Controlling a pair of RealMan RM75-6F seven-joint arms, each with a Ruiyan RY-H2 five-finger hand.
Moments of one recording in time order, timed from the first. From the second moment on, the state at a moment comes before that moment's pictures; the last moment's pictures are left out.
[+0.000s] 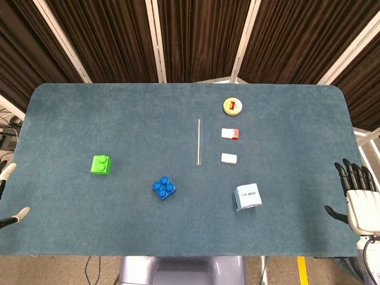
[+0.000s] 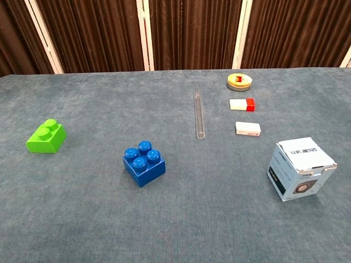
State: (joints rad) left arm -0.09 -1.05 0.04 -1.66 1.49 1.63 0.00; right arm 0.09 -1.09 0.10 -1.65 -1.45 1.50 -0.15
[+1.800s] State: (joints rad) left arm -0.66 -1.45 -0.14 -1.21 1.02 0.75 0.22; right arm 0.13 -1.11 0.14 -1.60 -1.29 1.40 -0.21
